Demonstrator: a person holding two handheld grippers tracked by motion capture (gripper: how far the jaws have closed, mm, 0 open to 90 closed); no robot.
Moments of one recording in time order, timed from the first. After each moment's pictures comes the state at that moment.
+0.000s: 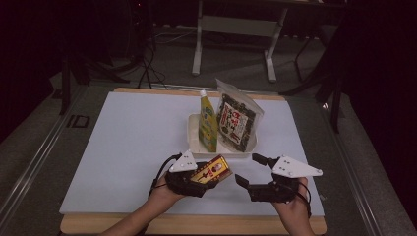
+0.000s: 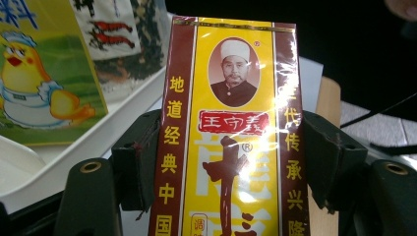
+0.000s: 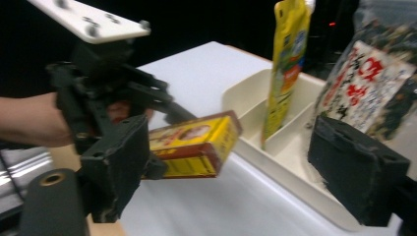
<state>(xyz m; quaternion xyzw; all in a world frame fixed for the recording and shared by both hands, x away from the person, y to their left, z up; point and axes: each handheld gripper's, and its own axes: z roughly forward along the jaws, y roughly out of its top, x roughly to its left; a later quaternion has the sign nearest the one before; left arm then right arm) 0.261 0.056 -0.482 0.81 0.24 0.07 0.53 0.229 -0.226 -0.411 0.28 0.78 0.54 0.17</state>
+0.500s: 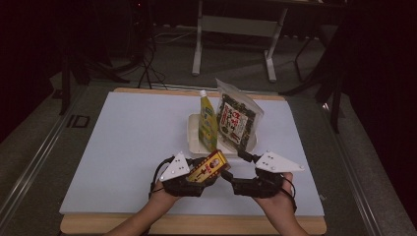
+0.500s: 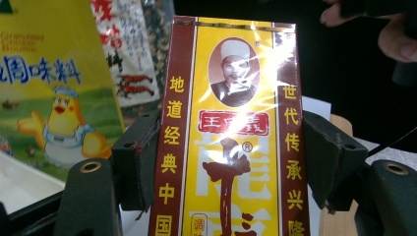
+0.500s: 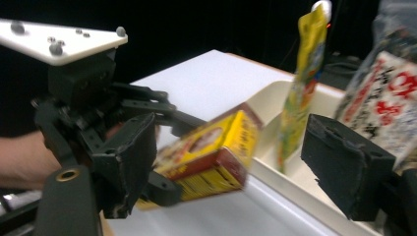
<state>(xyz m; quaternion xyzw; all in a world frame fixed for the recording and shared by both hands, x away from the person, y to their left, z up) 0.252 0.063 -0.488 0.76 0.22 0.14 0.60 0.234 -0.189 -0.410 0.30 0.77 0.54 0.17</state>
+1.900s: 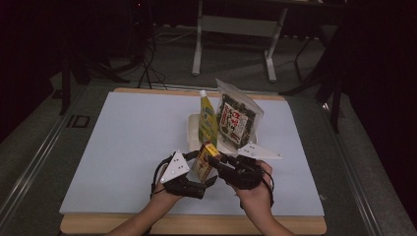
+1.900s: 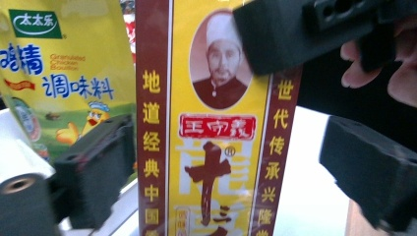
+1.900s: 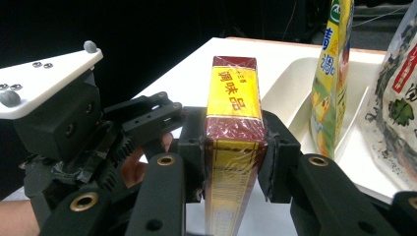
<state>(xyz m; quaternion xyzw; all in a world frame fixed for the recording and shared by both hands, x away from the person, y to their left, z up) 0.250 0.061 -0.482 0.74 0.26 0.17 0.60 0.248 -0.146 -0.412 0.39 0.74 0.53 0.10</state>
